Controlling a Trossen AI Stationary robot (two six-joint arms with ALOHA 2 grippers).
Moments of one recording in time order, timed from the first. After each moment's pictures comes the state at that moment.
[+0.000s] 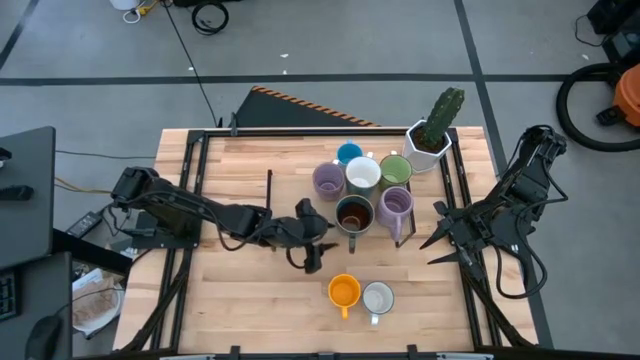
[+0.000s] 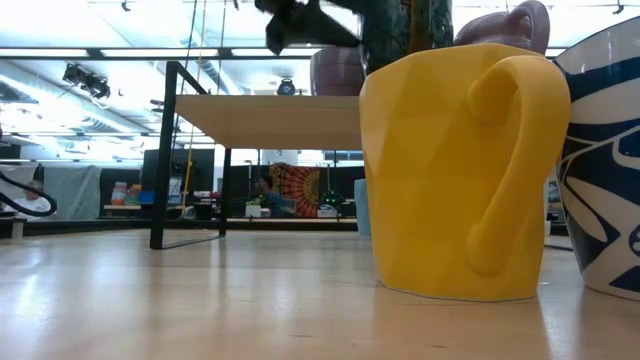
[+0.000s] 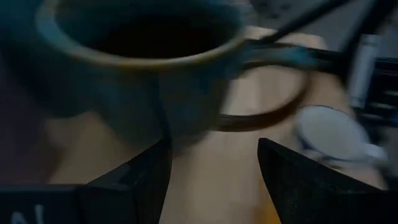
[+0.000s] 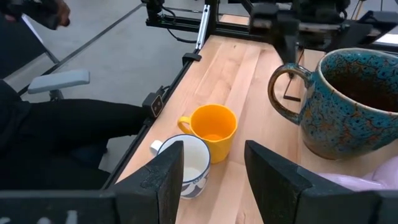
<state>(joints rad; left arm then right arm) -0.28 1.61 1.19 -0.06 -0.37 -0.28 0.87 0.81 0.98 -0.71 0.42 0.29</state>
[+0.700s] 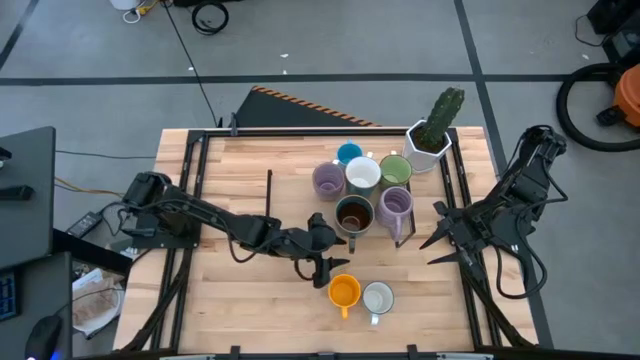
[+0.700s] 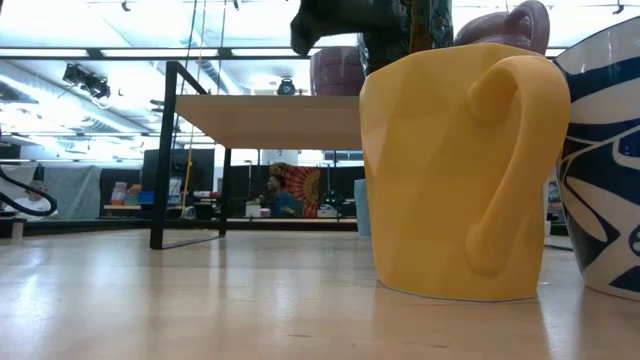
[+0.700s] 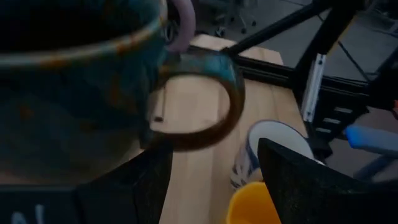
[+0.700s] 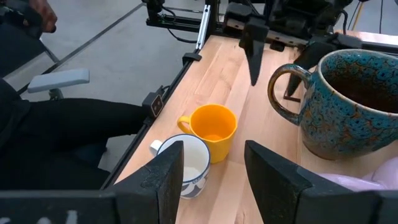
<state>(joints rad) -0.32 1.72 1.23 0.08 -0.30 -0.36 0.87 0.81 0.98 -0.71 0.42 0.29</state>
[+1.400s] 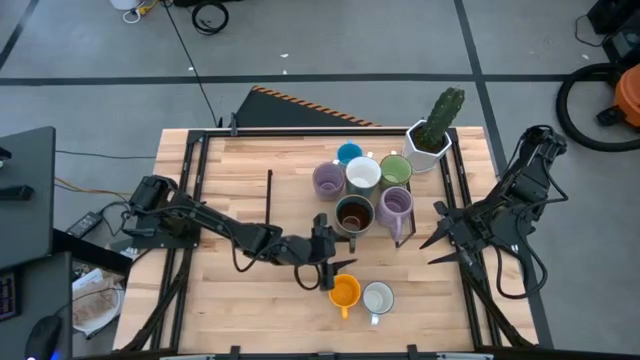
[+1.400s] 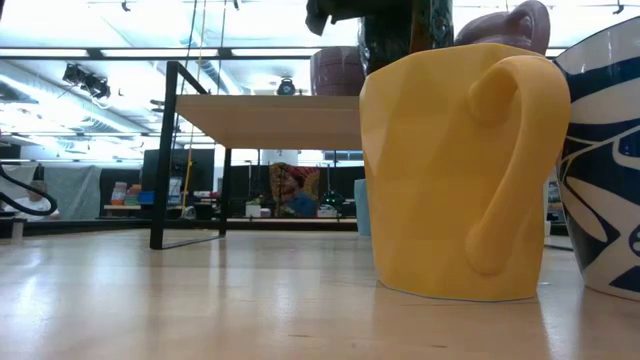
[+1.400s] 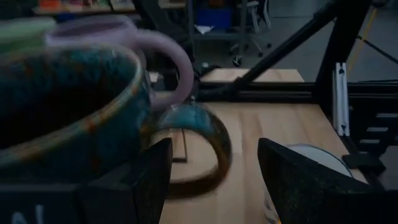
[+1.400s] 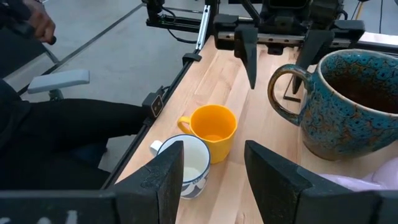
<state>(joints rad) -0.35 1.77 1.23 0.28 -0.46 -0.10 0.87 0.81 0.98 -0.71 0.42 0.29</state>
